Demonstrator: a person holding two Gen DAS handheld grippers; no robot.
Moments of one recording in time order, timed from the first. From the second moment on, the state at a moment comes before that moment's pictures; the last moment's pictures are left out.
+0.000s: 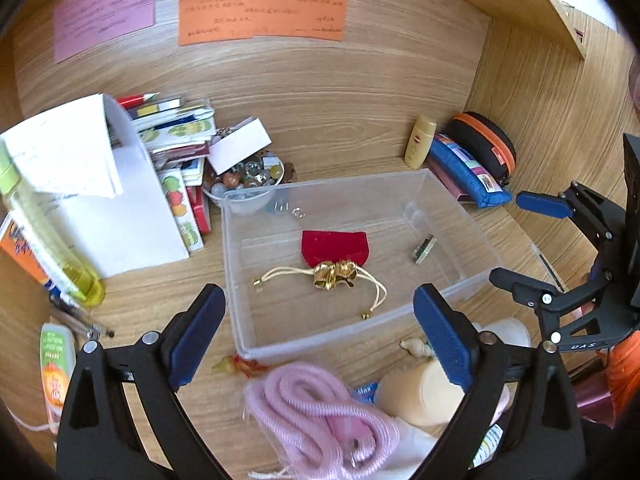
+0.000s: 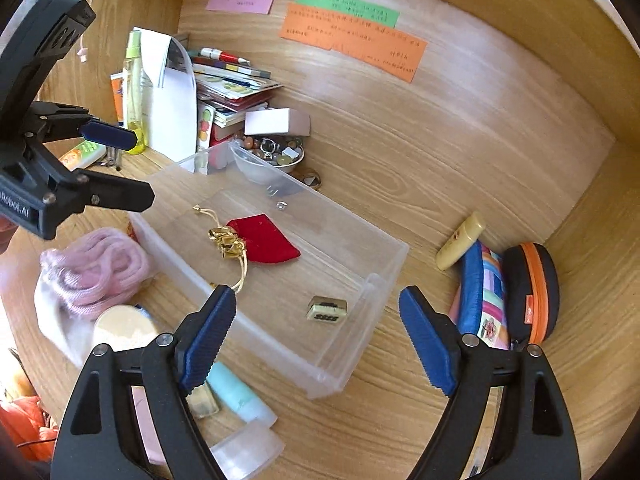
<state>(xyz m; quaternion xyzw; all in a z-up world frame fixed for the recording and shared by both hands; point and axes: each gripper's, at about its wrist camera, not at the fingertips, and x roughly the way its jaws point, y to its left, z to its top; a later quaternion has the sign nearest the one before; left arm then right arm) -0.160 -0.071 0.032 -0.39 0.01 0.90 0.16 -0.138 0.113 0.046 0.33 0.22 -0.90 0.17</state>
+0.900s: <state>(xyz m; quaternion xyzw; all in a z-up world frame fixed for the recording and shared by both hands) -0.095 -0.086 -0.003 -0.41 0.01 0.90 0.15 -0.087 0.145 0.024 0.35 0.18 -0.91 0.18</state>
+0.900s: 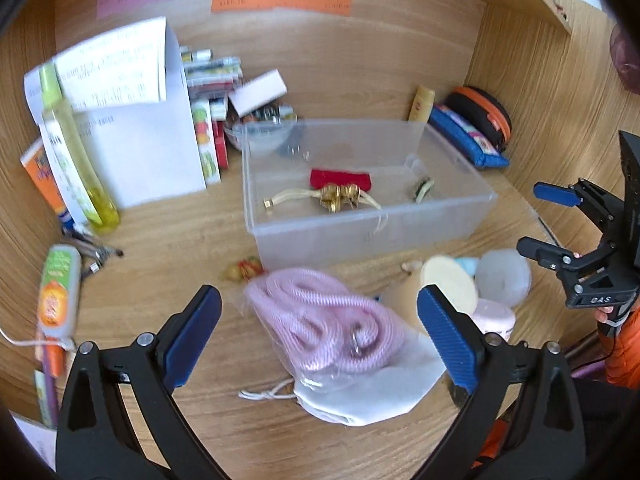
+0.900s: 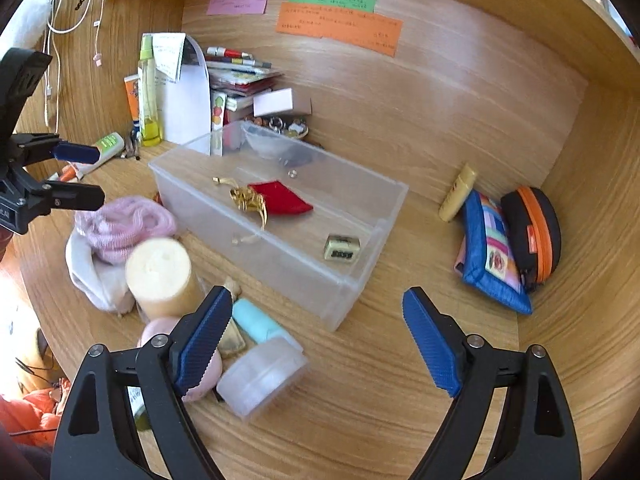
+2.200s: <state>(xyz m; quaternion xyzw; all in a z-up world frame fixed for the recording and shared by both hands) -0.135 -0.072 -0.058 -0.45 0.01 0.88 0.14 -0.100 0.153 -0.047 0.40 0.14 -0.87 0.24</state>
